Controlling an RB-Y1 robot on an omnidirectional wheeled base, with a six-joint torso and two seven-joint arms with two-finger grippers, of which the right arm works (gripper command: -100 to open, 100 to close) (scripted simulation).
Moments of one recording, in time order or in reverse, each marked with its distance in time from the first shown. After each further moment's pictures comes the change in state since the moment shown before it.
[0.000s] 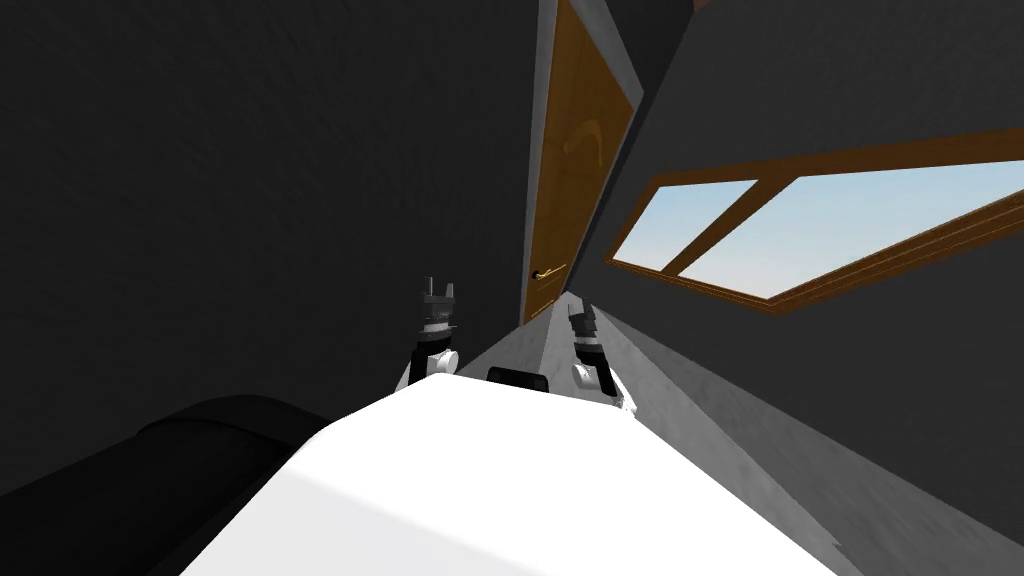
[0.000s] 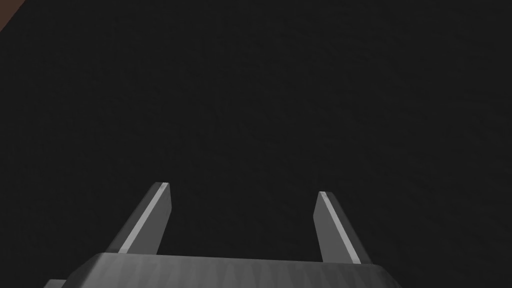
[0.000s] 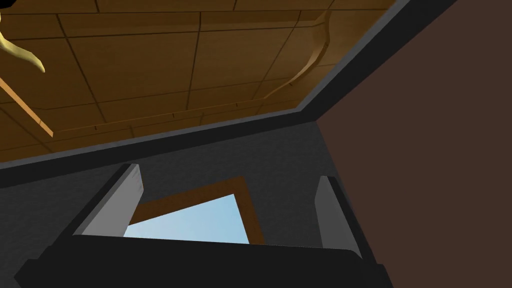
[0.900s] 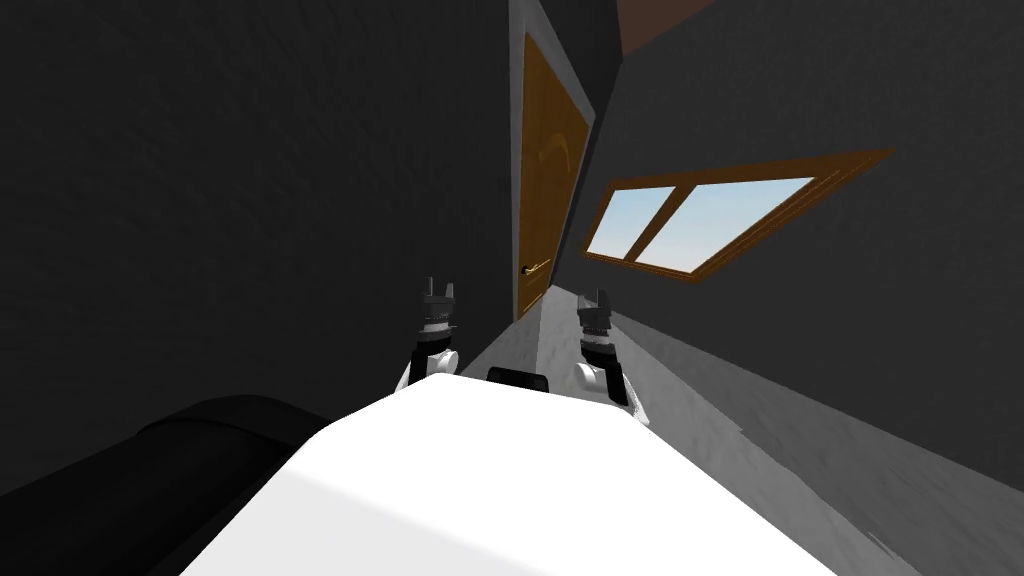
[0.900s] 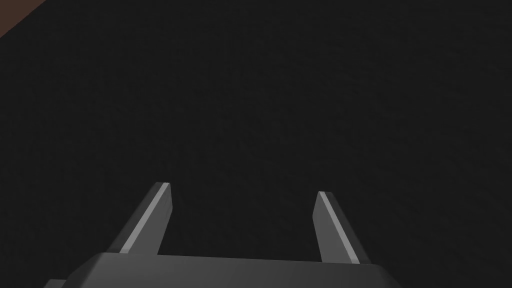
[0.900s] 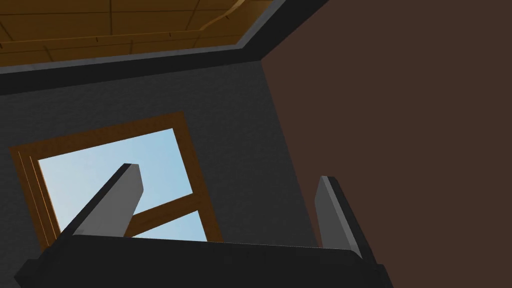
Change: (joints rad) arm 0.088 0.087 -0.047 -0.261 0.034 0.075 0.052
